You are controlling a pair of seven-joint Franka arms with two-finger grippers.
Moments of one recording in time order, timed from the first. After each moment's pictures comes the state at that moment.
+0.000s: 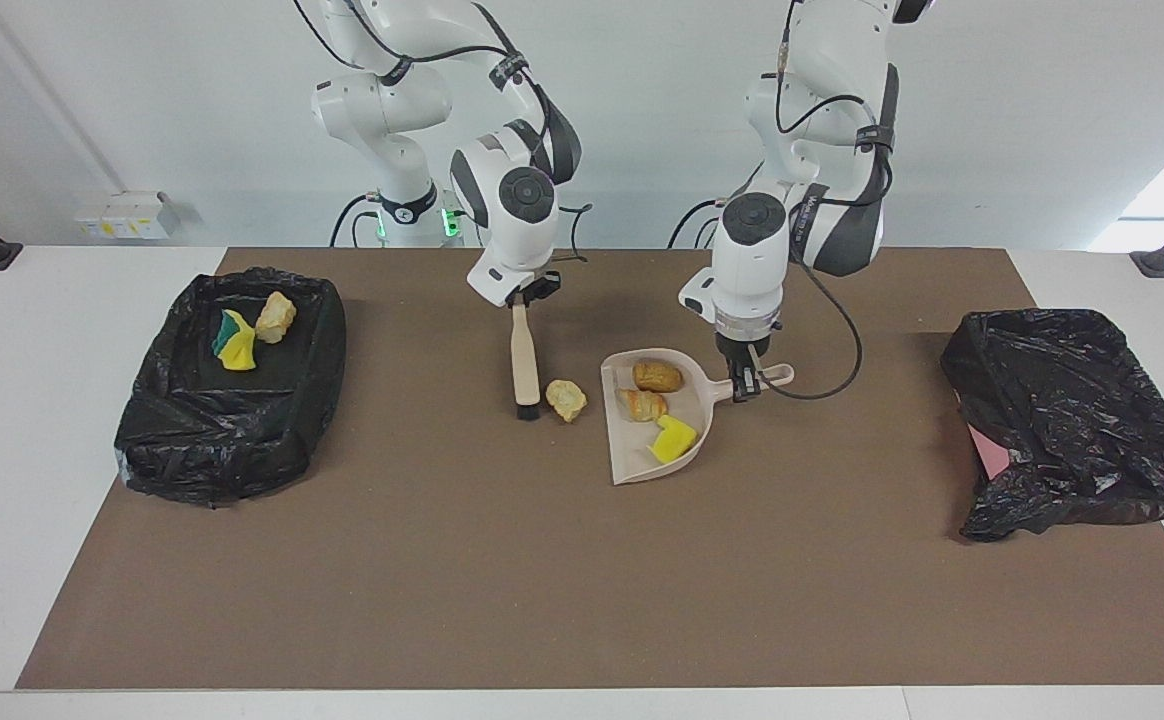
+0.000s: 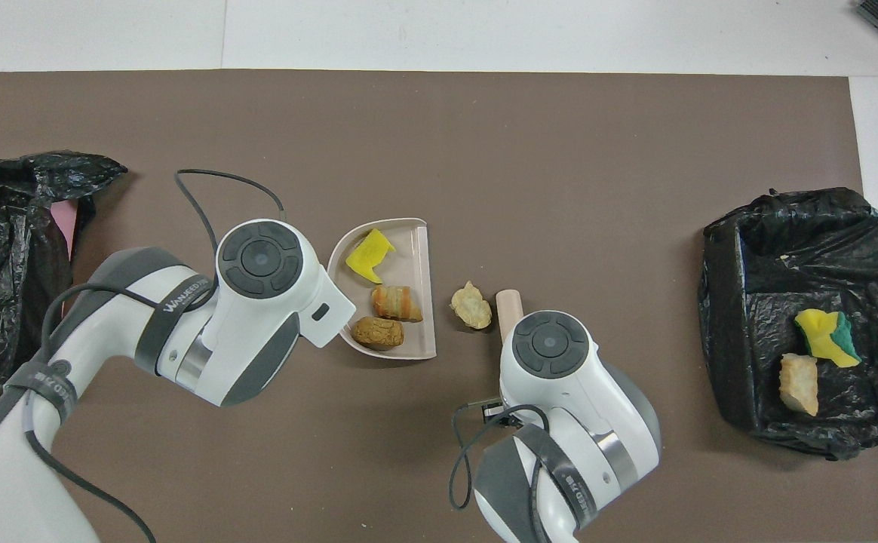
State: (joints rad) left arm -0.43 0.17 -0.08 -2.01 0.21 2.14 0.95; right arm 0.24 0.06 0.35 -2.22 0.12 1.96 0.44
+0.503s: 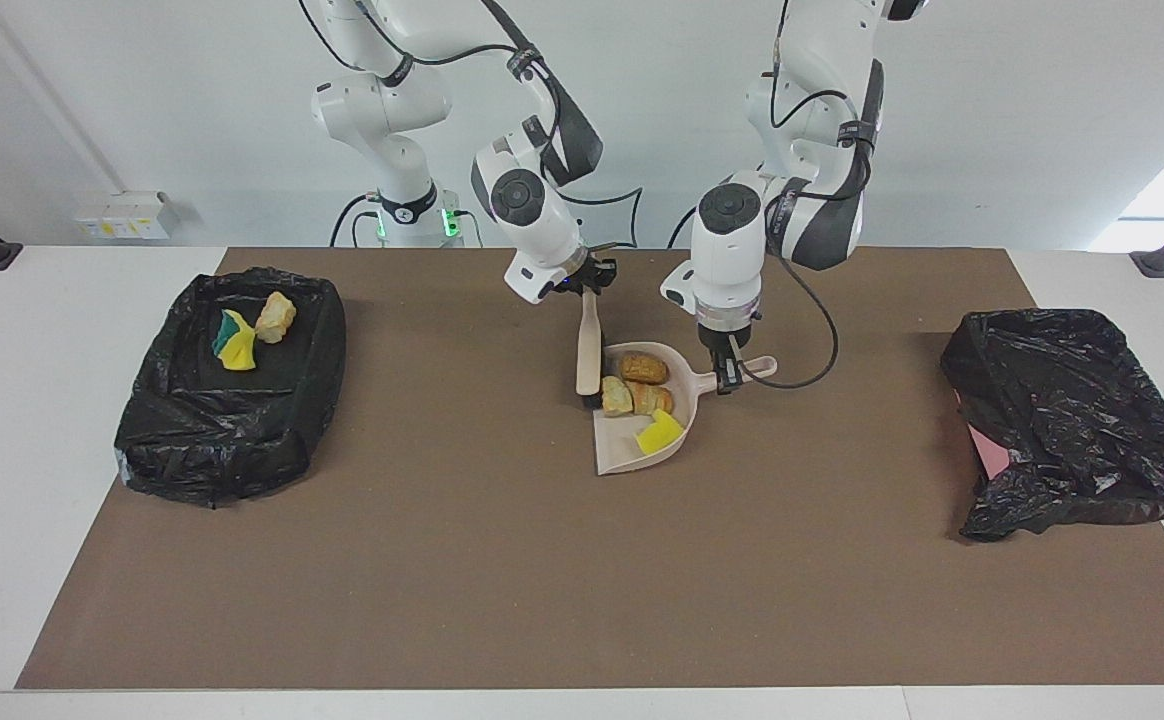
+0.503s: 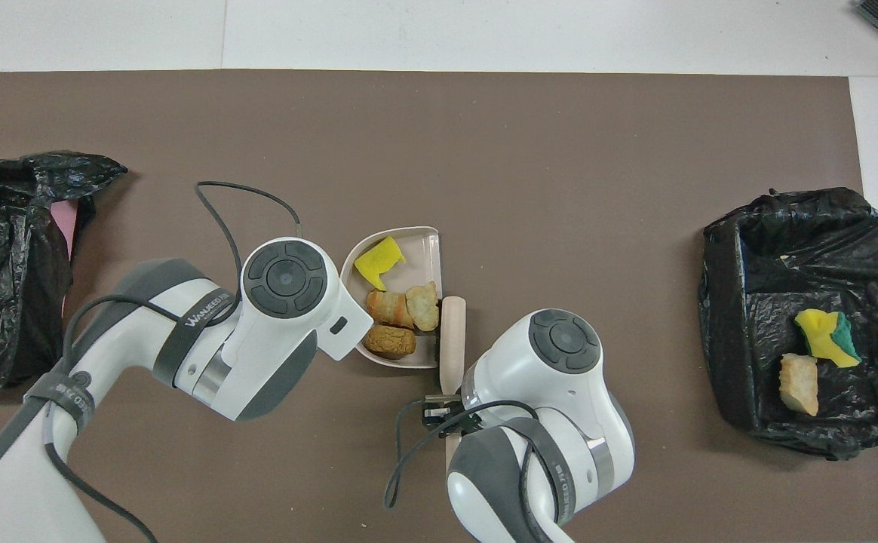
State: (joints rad) left arm -0.45 0.16 -0.08 -2.04 0.20 2.19 0.94; right arm 0.30 0.07 0.35 -2.18 0.49 2.09 0.39
